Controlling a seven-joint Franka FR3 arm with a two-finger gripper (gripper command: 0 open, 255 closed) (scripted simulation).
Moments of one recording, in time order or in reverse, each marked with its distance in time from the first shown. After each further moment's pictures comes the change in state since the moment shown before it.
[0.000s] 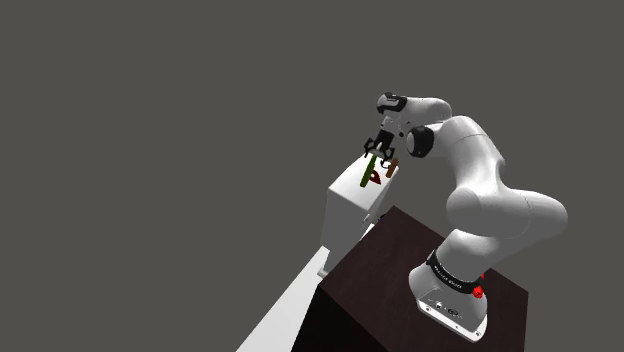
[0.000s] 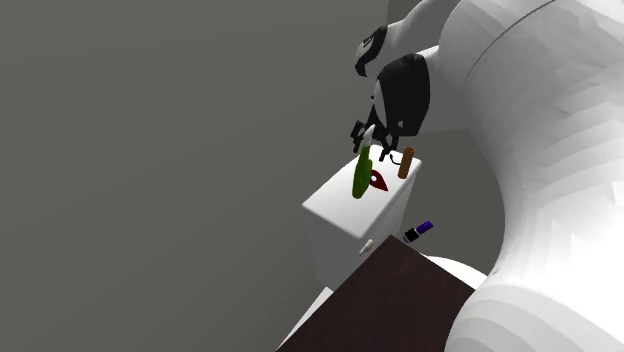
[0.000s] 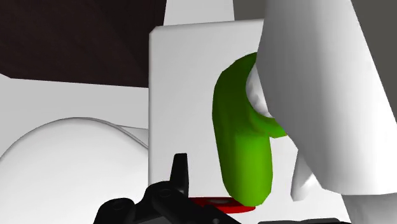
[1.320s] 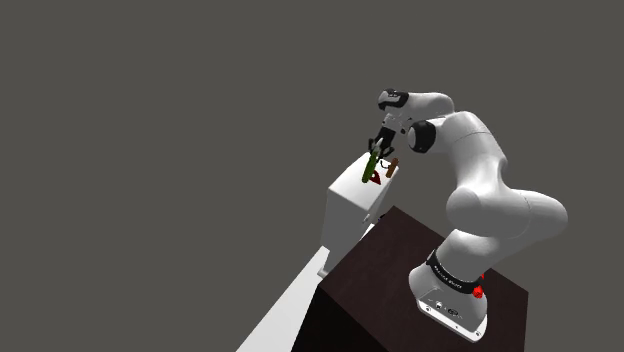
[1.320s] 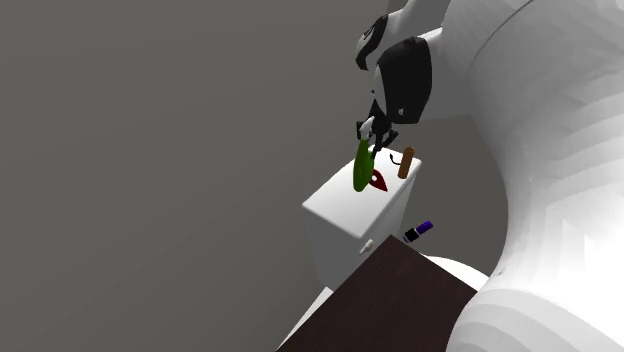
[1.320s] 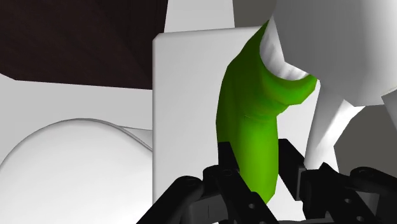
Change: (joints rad) arm 0.012 -0.058 -0.009 -0.064 0.000 0.001 -0.009
